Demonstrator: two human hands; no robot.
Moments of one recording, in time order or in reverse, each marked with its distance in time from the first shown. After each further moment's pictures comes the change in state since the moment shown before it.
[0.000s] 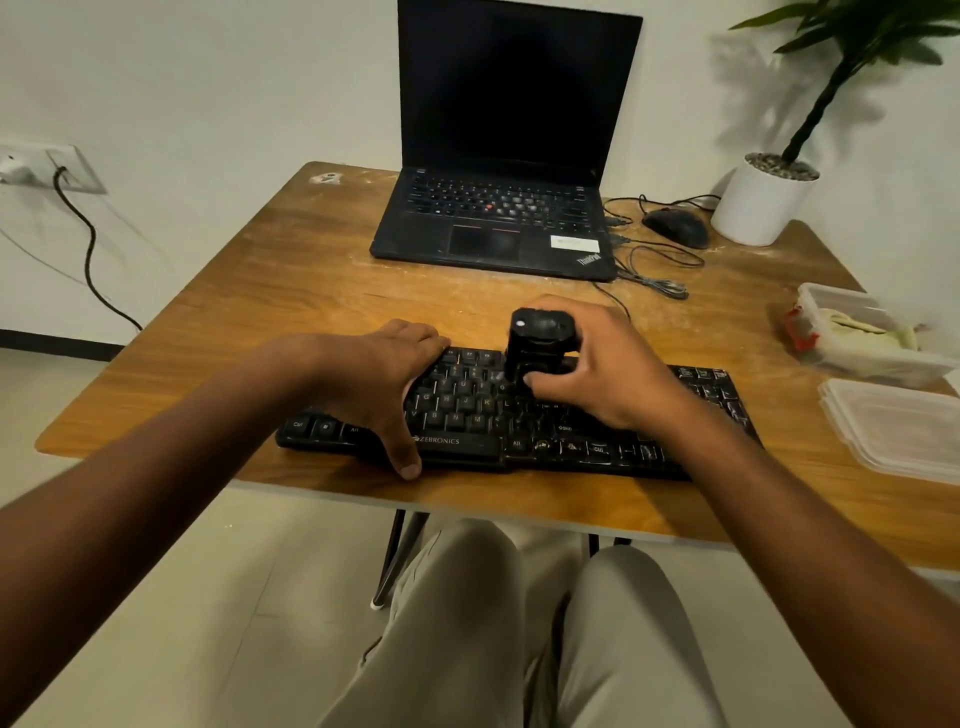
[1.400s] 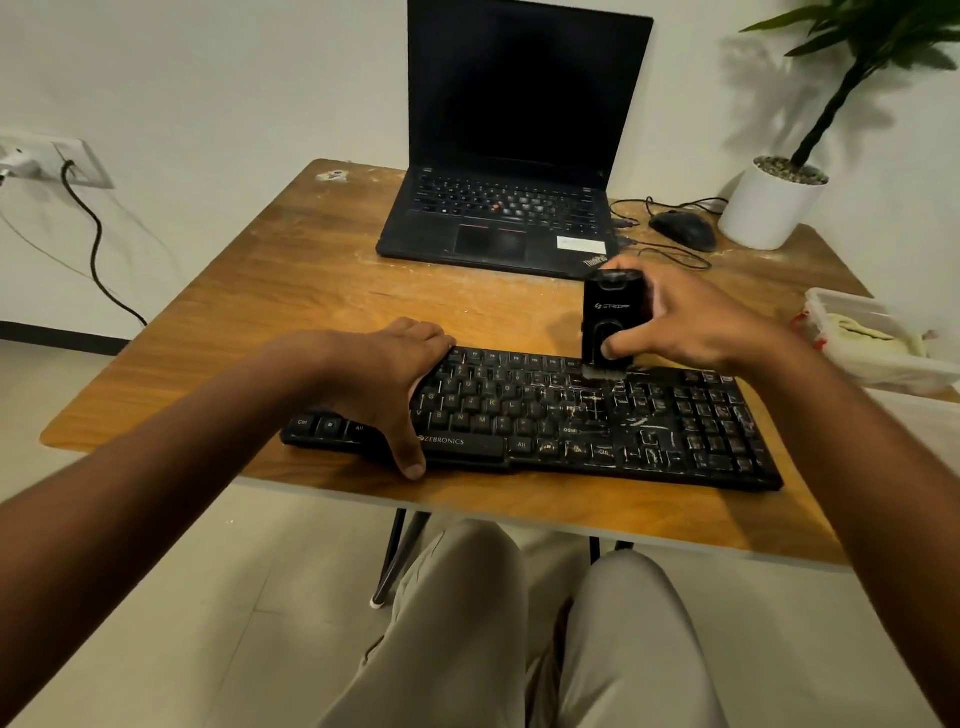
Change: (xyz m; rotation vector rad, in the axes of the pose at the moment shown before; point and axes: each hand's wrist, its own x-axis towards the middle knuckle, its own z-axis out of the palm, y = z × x) left_hand 0.000 0.003 -0.001 0.000 0.007 -0.009; right_hand 0.020 0.033 -0.066 0.104 -0.127 0.256
